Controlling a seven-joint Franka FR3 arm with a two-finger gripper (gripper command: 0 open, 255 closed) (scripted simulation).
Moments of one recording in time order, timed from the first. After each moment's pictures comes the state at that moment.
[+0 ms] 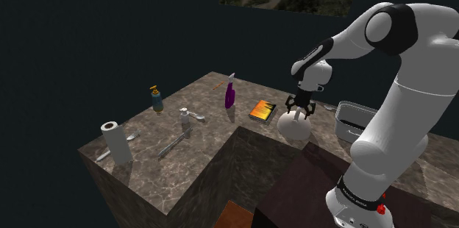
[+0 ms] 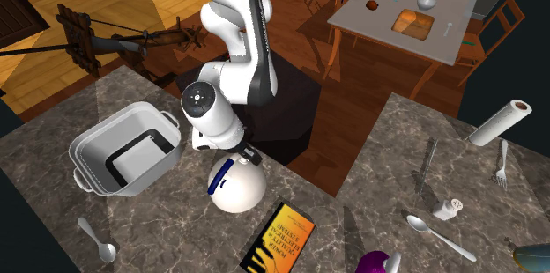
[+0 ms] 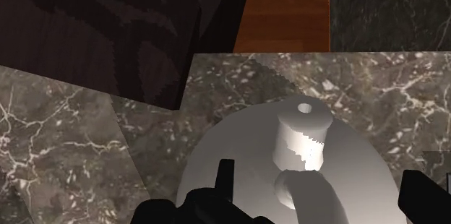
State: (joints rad) arm -0.36 0.08 -0.32 -2.42 0.24 2.30 0.50
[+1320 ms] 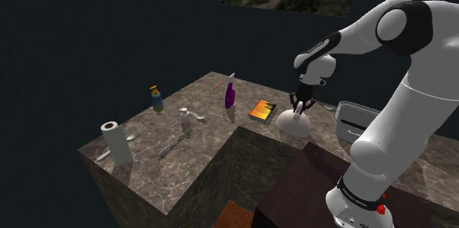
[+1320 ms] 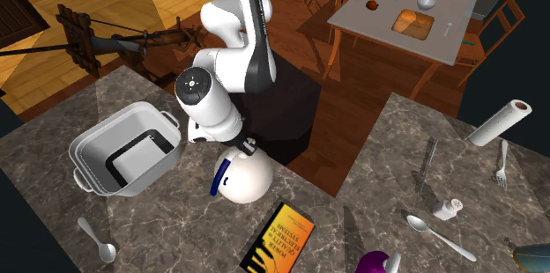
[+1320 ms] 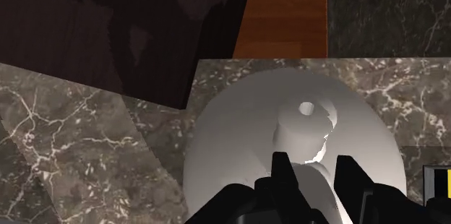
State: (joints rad) arm -0.36 0.00 -0.33 -2.40 0.19 2.21 0.55
